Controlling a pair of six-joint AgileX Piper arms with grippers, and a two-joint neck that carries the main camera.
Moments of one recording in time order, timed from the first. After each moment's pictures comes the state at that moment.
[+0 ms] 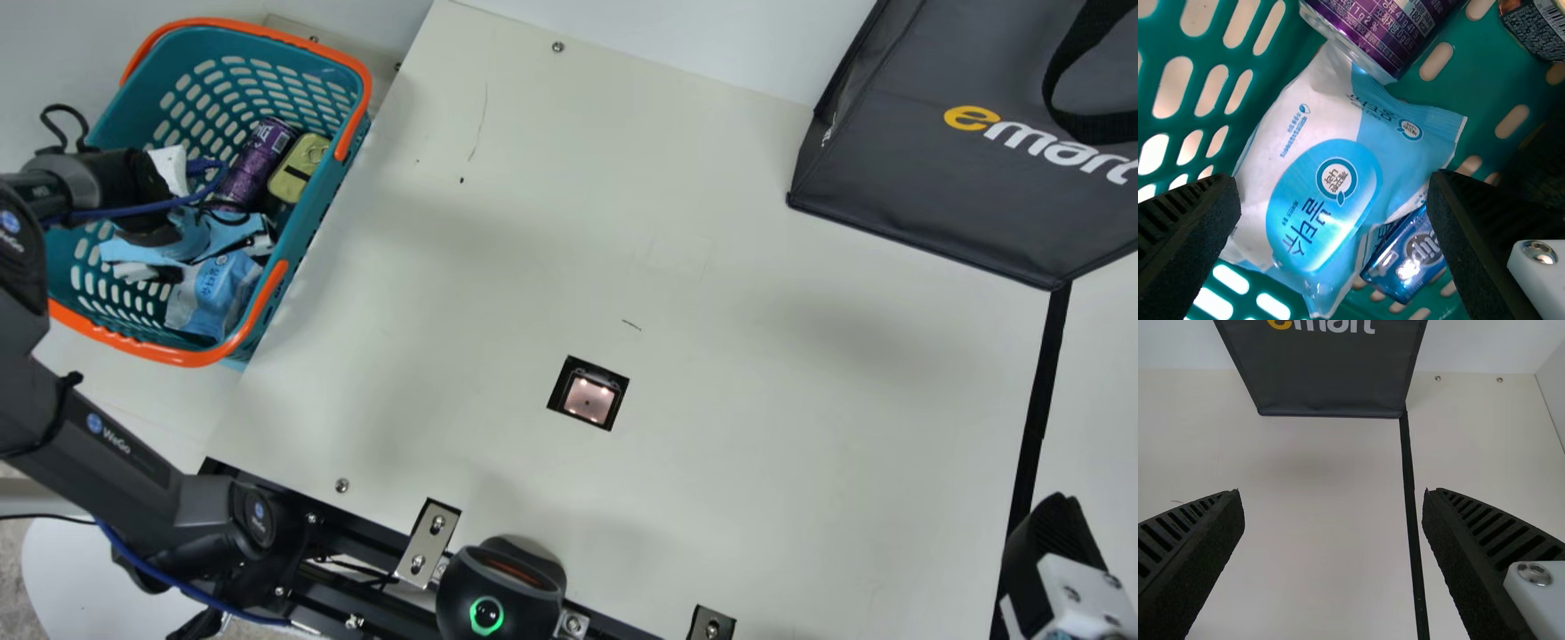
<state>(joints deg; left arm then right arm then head) 37.2 117.5 -56.4 10.3 26.7 -6.0 0.6 42.6 -69.7 -0.6 69.3 0.0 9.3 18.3</state>
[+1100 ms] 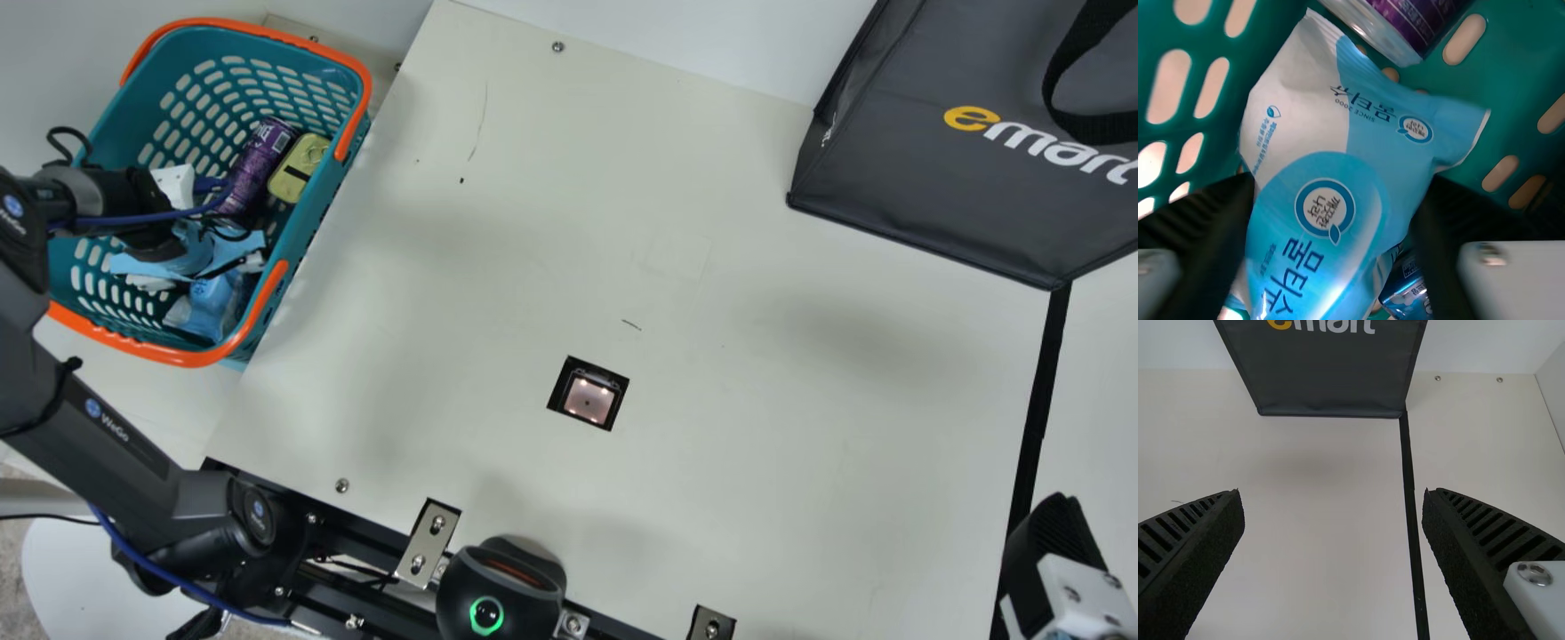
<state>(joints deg) 40.0 122.3 -56.8 6.4 23.8 1.5 0.6 42.6 -69.7 -0.6 69.3 0.0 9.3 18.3</state>
